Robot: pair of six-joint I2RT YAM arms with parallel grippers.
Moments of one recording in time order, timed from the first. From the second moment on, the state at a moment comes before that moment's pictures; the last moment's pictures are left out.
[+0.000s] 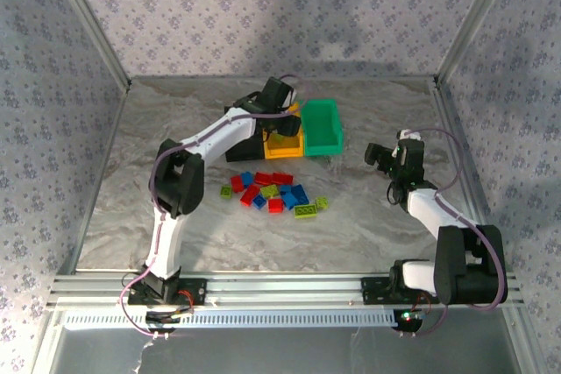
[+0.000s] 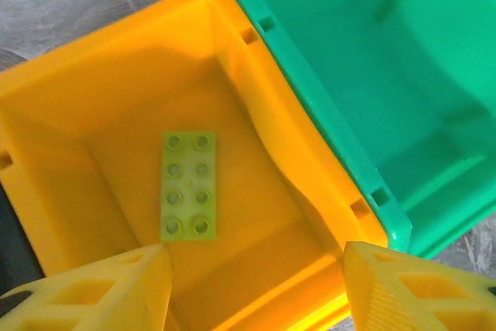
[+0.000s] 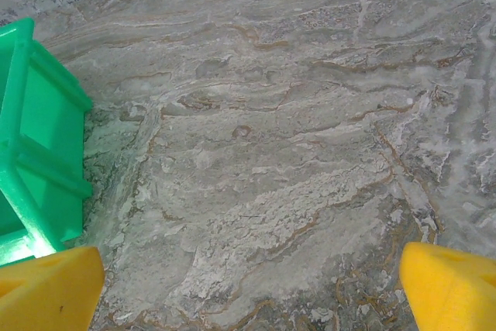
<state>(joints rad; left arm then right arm) -0.63 2.11 1.81 -0.60 -0.03 -0.20 0.02 1.26 0.53 0.17 0.06 0.28</state>
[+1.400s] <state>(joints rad) -0.37 1.22 0.54 0.02 -0.03 -0.41 0.80 1.46 0.83 -0.19 0.23 0.40</state>
